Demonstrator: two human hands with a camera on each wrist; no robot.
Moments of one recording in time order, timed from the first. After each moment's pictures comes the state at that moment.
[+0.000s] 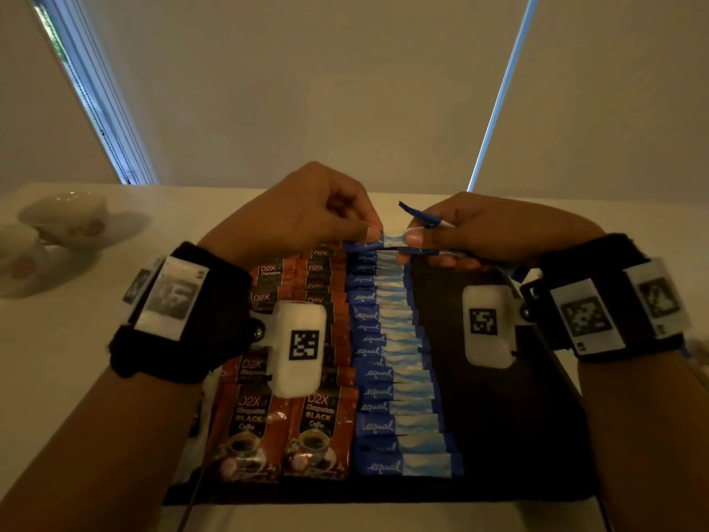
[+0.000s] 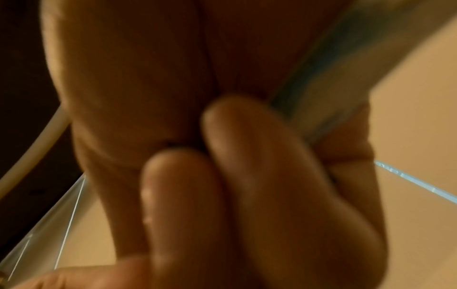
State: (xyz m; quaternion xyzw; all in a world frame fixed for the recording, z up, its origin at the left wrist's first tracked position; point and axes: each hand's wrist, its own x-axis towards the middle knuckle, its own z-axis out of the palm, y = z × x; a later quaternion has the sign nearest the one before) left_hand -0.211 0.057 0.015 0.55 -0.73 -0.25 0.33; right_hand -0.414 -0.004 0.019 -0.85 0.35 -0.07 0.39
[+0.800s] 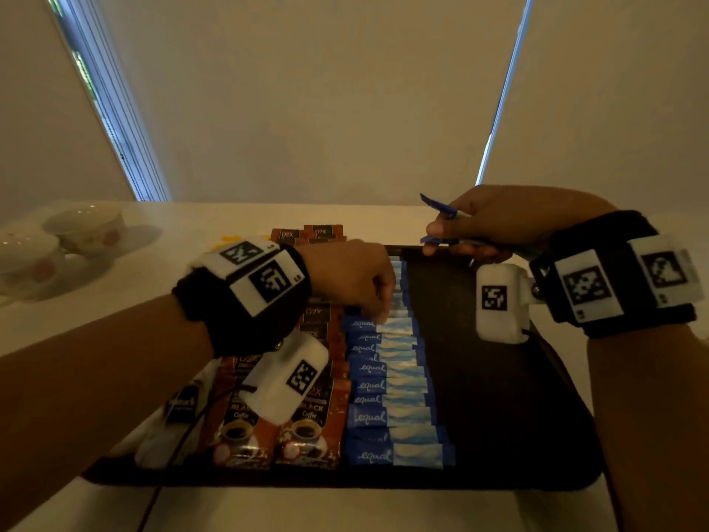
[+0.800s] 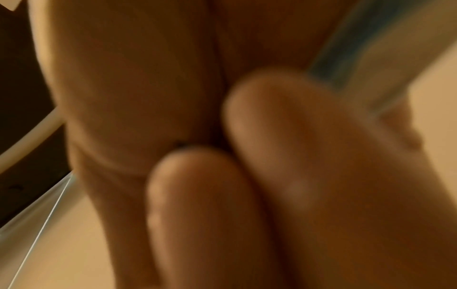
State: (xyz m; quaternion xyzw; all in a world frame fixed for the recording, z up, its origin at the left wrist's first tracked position) left_hand -0.250 0.039 -0.021 0.54 -0.81 -0.23 -0.01; right_hand -0.438 -0.013 0.024 -0.80 0.45 -0.07 0.39
